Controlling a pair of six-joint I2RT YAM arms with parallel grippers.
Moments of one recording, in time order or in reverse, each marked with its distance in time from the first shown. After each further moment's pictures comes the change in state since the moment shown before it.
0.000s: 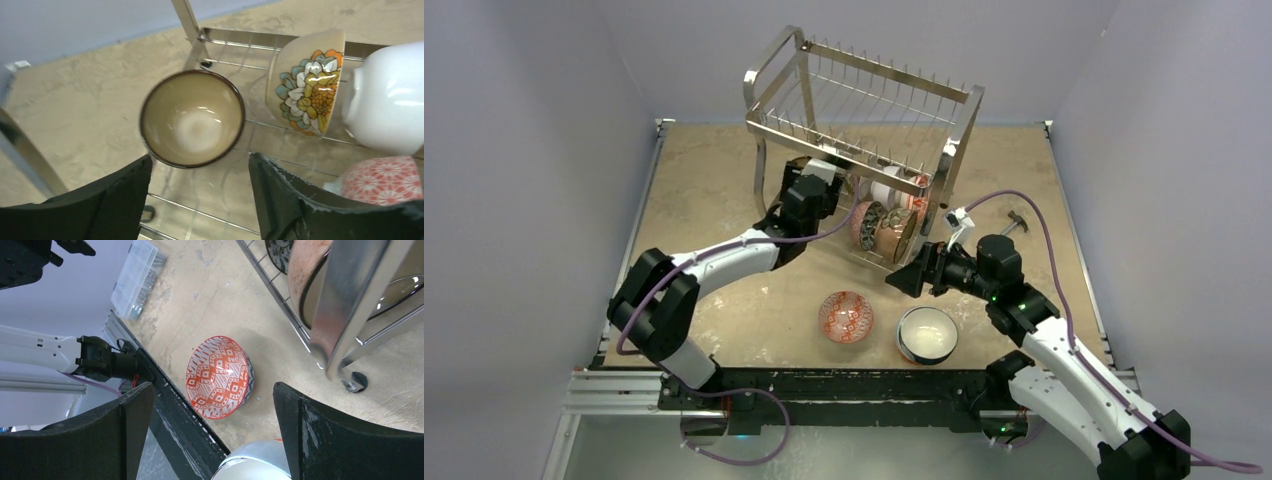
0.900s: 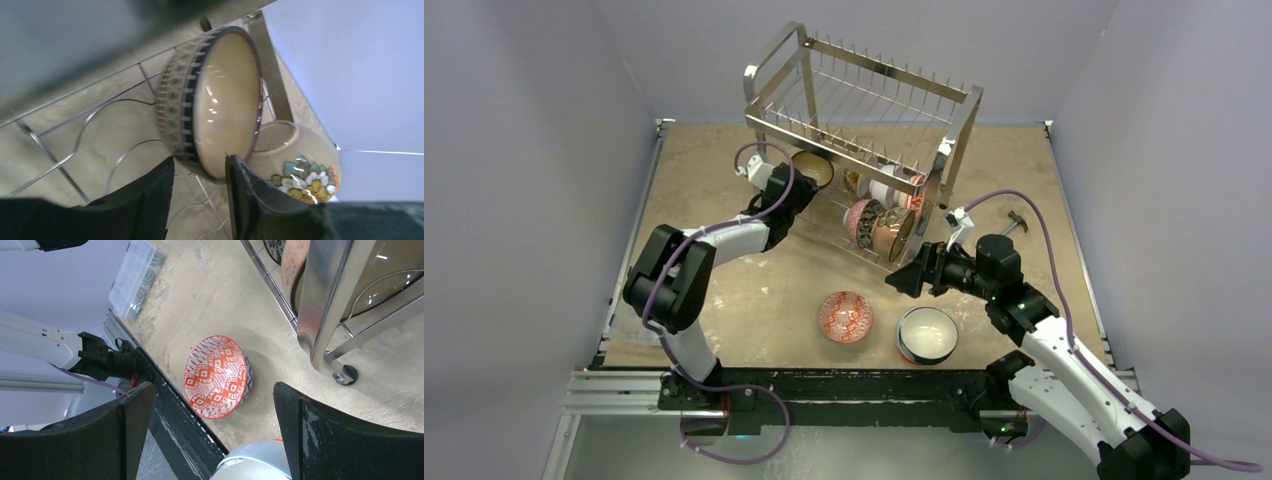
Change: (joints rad) left arm 0.215 0.139 0.000 -0.050 0.215 -1.195; right arm 0.000 0.006 0.000 0.000 0.000 -0.007
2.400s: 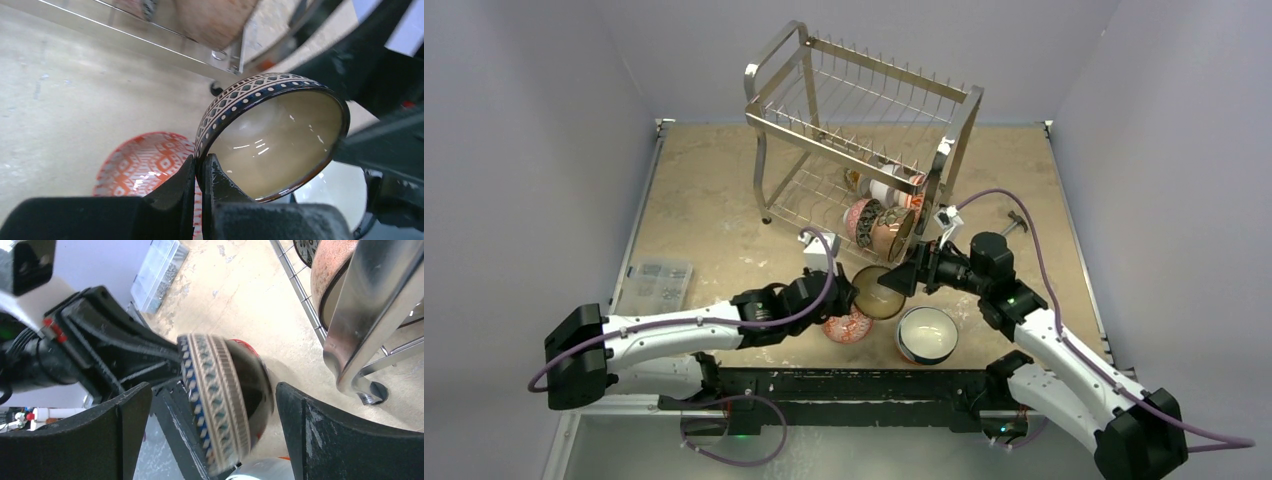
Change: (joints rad) left arm -0.681 -0.601 -0.317 -0.367 -0.085 0.257; right arm 0.000 0.080 -0.040 0.177 -0.095 0.043
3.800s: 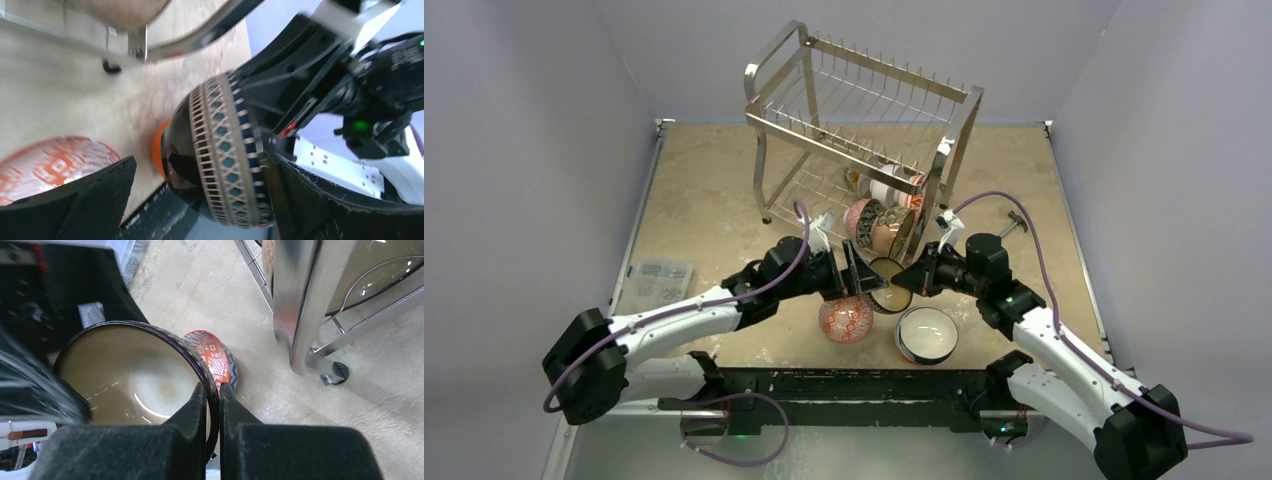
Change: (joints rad) left arm 0.250 0.006 -0.013 0.217 0.631 -0.177; right arm 0.001 0.023 -0.002 -0.089 0.087 -0.073
